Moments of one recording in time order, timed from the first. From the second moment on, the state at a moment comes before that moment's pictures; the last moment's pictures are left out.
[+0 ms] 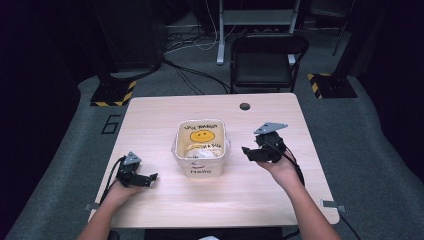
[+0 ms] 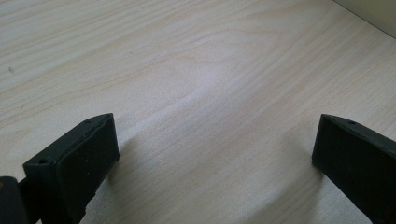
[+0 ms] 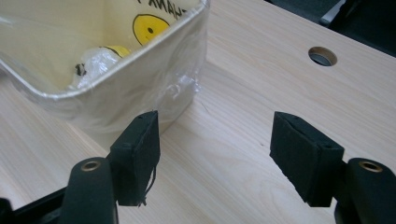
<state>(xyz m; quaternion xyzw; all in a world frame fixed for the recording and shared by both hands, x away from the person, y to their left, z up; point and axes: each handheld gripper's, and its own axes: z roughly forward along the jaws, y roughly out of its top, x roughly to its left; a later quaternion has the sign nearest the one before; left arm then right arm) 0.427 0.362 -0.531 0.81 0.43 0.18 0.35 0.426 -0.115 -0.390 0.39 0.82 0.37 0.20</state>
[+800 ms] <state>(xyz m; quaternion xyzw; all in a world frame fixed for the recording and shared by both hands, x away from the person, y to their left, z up) 0.427 0.362 -0.531 0.81 0.43 0.18 0.35 0.406 -0.160 -0.460 0.44 0.79 0.37 0.21</state>
